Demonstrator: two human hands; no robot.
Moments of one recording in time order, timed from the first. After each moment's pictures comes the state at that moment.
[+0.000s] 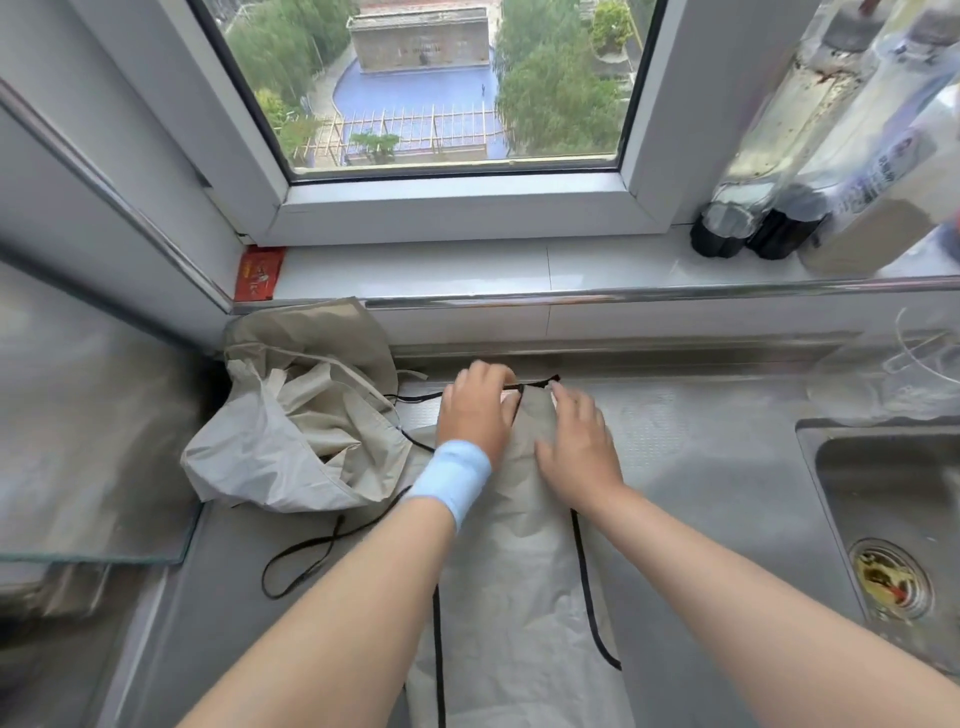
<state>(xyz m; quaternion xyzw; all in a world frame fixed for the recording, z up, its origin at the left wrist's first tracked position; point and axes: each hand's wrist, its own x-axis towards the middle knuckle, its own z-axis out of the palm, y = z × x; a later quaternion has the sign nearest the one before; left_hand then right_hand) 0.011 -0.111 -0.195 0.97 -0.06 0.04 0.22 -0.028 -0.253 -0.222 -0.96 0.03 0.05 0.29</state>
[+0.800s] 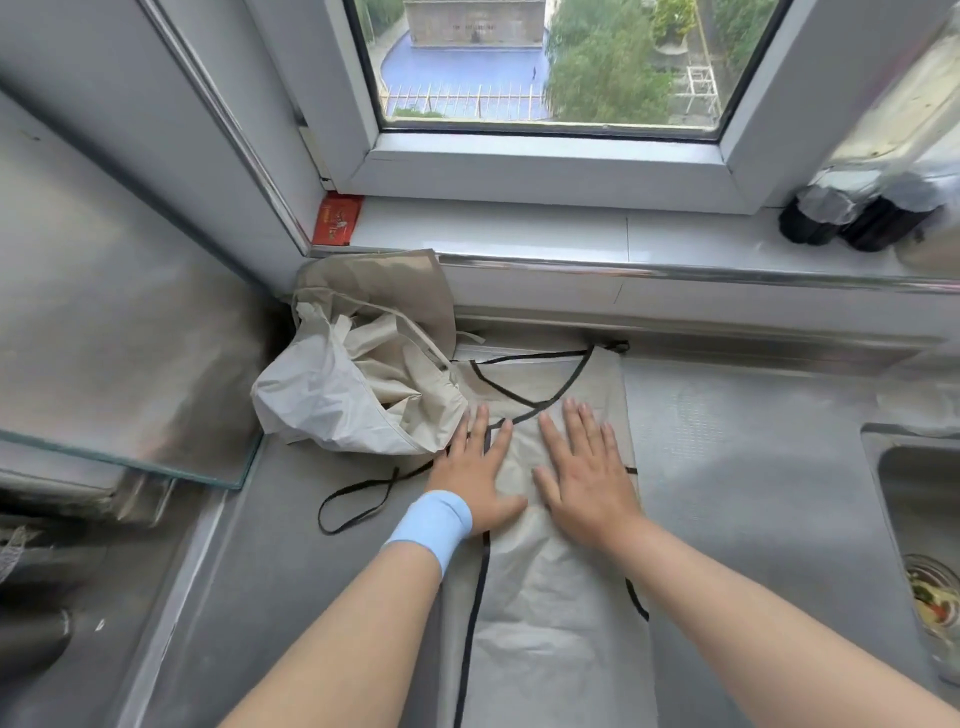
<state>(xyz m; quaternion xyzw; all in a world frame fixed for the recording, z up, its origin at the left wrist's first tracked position) -0.090 -0.030 -0.239 0.96 -0.07 -0.25 0.09 -0.087 -0.215 -0.255 -0.98 -0.14 0.13 0.10</state>
